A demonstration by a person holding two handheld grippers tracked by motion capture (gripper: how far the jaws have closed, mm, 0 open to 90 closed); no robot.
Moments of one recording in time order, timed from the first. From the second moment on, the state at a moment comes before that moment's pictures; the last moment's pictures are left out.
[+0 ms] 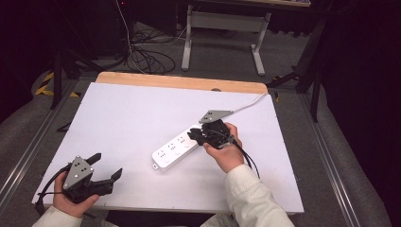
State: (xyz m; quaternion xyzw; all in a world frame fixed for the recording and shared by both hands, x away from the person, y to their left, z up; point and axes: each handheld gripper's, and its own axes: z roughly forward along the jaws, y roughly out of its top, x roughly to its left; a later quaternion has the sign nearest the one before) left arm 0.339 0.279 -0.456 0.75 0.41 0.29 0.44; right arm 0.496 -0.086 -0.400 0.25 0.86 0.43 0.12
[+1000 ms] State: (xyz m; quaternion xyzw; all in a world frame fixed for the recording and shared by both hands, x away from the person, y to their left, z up) left arm 0.340 0.280 -0.456 0.74 0.41 0.29 0.44; right arm 0.508 -0.065 -0.439 0.26 0.89 0.37 0.11
